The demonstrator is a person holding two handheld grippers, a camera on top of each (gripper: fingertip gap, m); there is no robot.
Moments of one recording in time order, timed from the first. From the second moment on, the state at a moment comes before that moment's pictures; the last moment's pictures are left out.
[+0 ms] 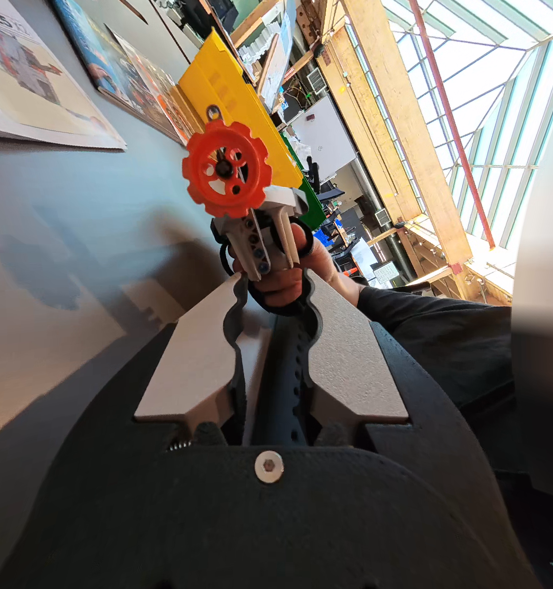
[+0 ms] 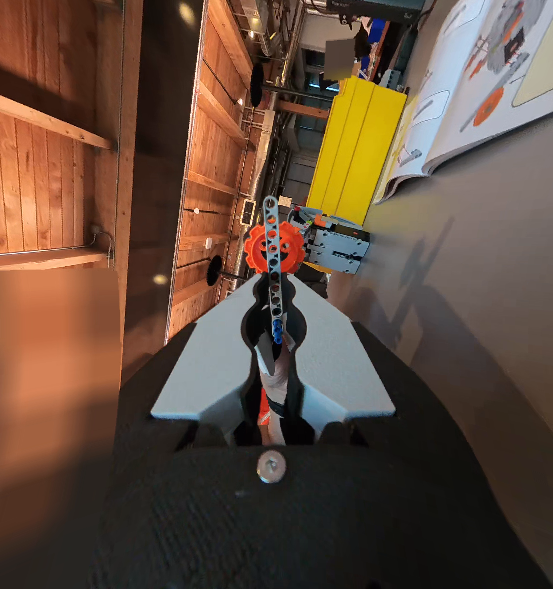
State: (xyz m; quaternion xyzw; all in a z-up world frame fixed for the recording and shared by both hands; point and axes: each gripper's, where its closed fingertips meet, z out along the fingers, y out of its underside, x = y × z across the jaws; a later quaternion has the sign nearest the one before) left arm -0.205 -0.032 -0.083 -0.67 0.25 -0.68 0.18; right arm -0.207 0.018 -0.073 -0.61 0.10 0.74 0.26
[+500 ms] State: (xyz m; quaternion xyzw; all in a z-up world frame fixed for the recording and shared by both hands) left arm -0.212 -0.025 -0.085 -0.68 0.22 -0.68 0.17; right arm -0.221 0.010 -0.078 -0.59 0.11 0.76 0.23
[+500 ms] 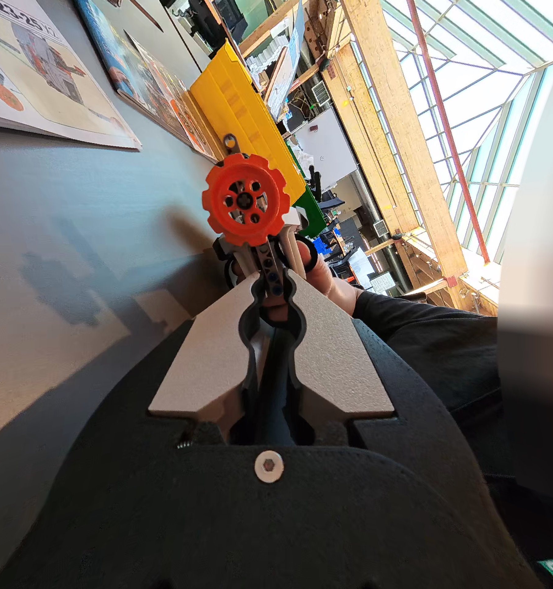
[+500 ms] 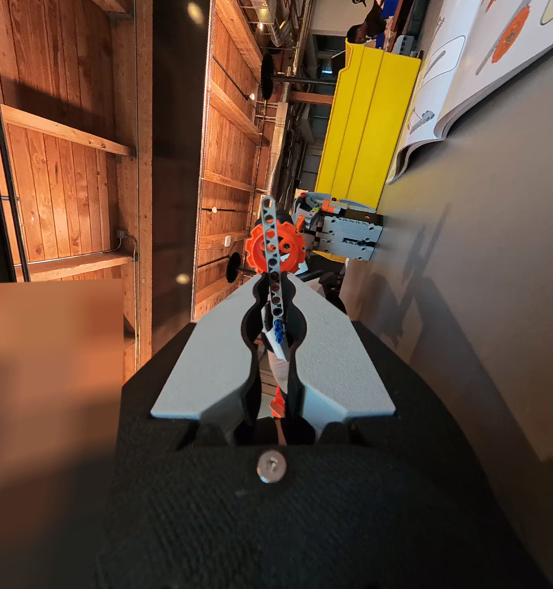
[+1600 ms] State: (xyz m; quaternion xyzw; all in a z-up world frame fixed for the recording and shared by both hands) left arm -0.198 -0.065 -0.104 -0.69 0.34 -0.63 0.10; right arm -0.143 0.006 -0.054 -0.64 -0.40 0.42 0.50
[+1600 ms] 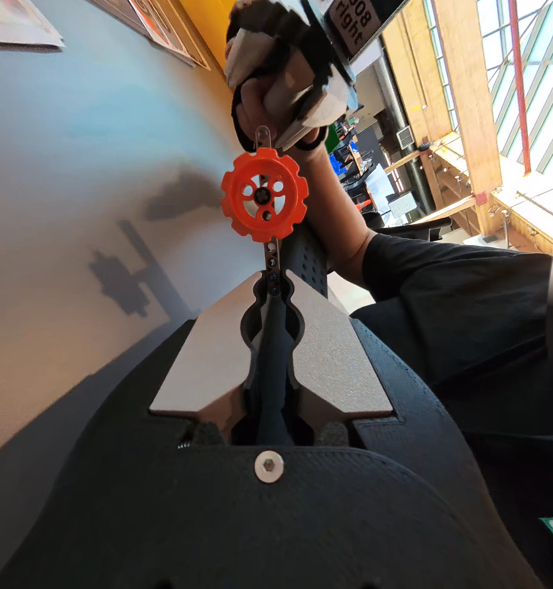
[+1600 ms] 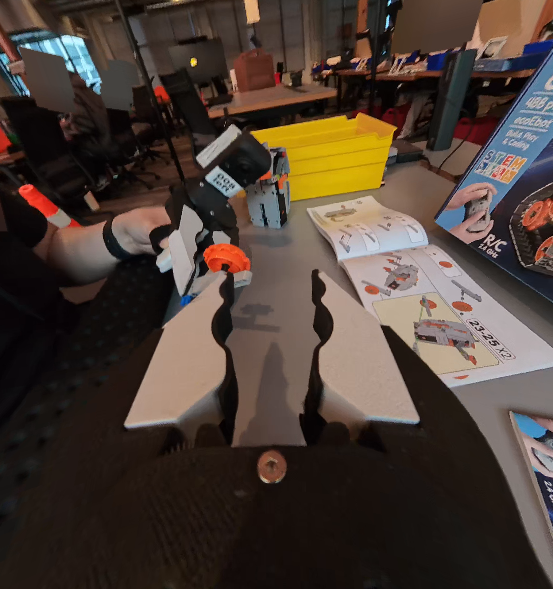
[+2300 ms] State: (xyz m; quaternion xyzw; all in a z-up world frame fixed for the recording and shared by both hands) left arm -0.195 -0.076 -0.117 -0.70 0.35 -0.62 0.04; right arm -0.172 -0.025 -0.112 -0.56 -0.66 0.10 0.49
